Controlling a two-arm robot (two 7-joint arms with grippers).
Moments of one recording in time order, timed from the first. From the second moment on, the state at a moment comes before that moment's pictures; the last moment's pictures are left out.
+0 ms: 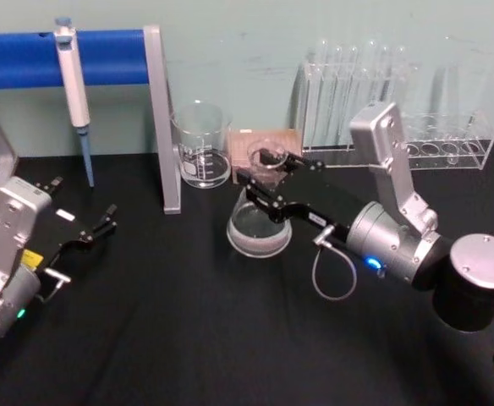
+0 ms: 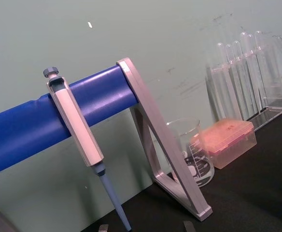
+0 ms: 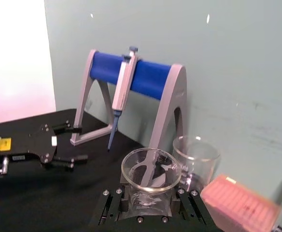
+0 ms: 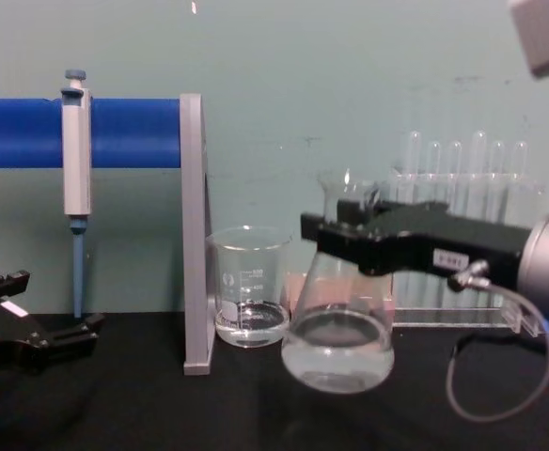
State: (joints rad) left arm -0.20 0.60 0.45 -1.41 -0.25 -0.12 0.03; right arm 0.31 0.32 -0.43 -1.52 0.31 0.06 0.42
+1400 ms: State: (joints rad) left arm -0.20 0.60 0.45 -1.41 -0.25 -0.12 0.03; right arm 0.29 0.37 -0.41 -1.64 0.36 0.11 0.39
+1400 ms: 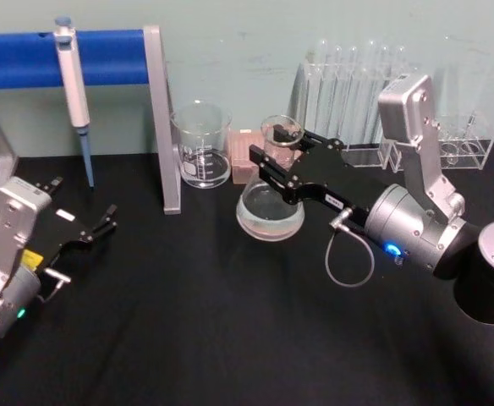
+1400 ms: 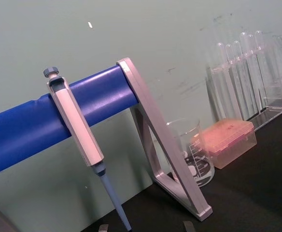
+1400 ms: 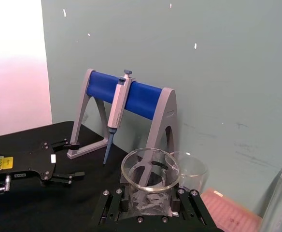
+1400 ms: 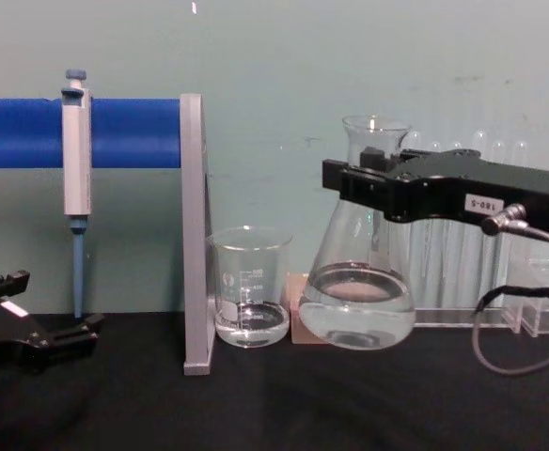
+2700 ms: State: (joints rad) left arm -0.20 0.60 0.45 -1.41 -0.25 -0.12 0.03; right arm 0.30 0.45 -0.54 -1.69 0.47 0.06 0.61
